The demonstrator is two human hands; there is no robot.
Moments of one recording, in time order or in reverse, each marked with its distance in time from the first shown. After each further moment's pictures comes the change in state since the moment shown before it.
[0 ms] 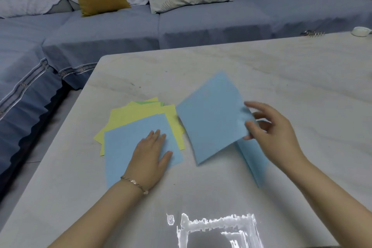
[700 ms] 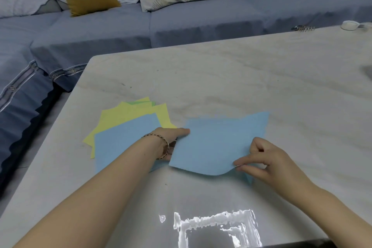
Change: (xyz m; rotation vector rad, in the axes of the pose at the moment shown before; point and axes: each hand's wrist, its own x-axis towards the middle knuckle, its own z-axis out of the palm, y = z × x) left_hand 0.062 0.067 -0.018 -0.953 -0.403 -0.736; right_hand -0.037 0.051 -0.028 -0.350 -0.305 -0.314
